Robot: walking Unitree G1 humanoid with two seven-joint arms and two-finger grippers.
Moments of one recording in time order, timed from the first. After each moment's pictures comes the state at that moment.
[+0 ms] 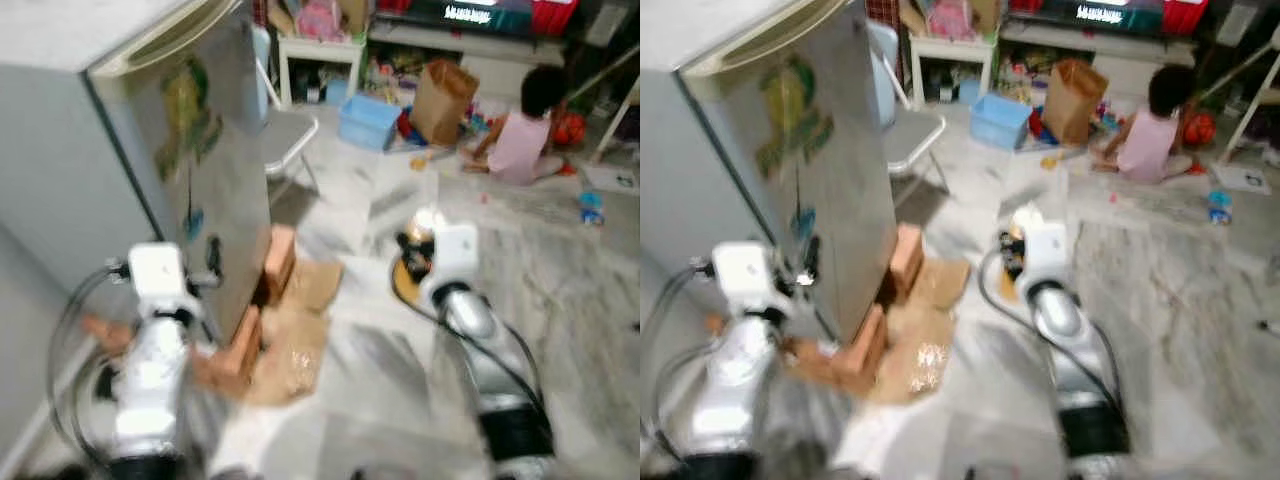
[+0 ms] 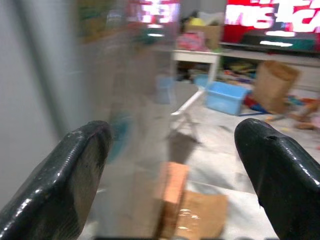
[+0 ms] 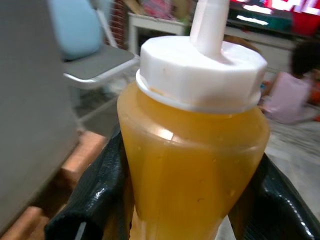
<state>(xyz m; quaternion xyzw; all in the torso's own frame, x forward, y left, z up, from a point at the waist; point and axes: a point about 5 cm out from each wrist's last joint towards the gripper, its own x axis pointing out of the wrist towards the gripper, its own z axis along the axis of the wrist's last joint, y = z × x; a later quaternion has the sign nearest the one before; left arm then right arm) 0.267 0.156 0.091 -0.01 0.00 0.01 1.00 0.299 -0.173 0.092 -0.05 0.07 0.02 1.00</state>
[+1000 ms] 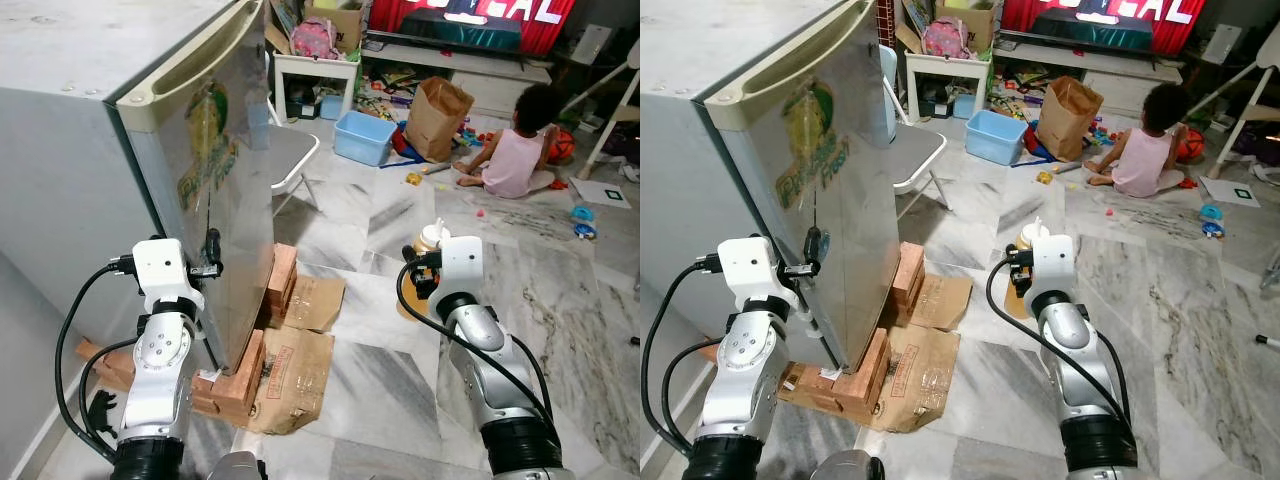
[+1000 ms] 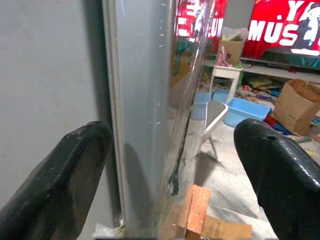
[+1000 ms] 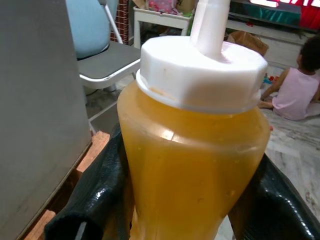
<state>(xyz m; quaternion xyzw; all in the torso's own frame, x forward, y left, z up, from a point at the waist) 0.285 0.176 0.098 -0.01 -0.01 0.07 1.00 0.293 -0.160 0.085 -0.03 0.09 0.04 0.99</state>
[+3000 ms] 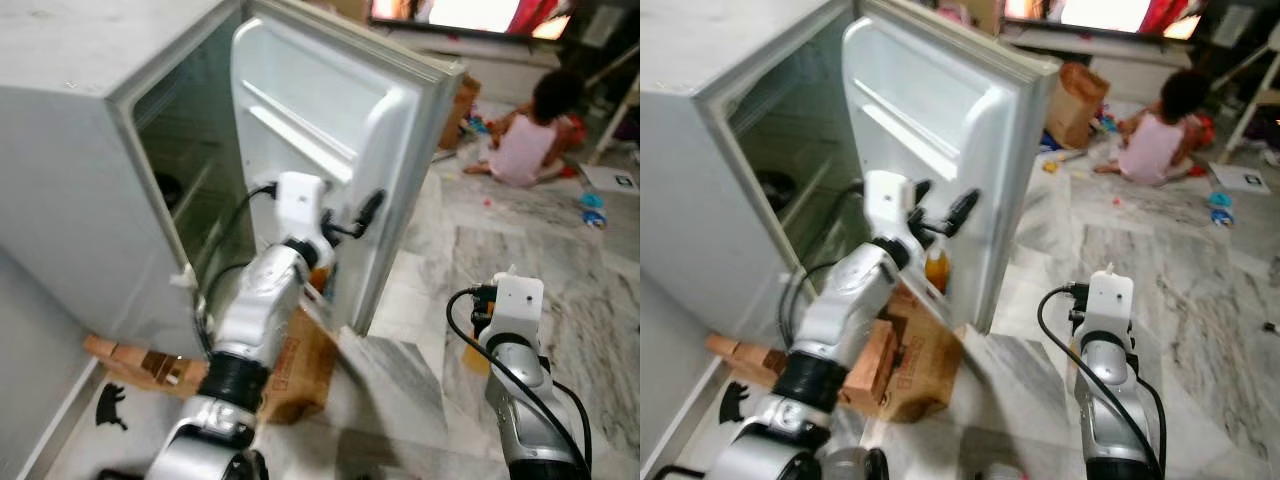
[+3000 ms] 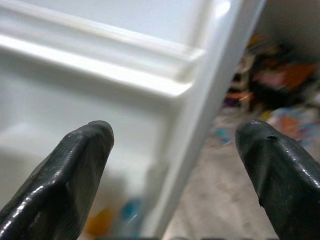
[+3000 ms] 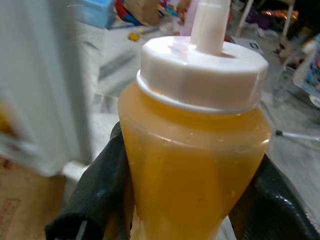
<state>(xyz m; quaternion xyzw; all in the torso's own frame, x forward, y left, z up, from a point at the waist) 0.321 0.060 0.131 -0.09 0.00 -0.25 0.97 0.261 -0.214 0.069 -0.06 0.18 -0.17 0.97</state>
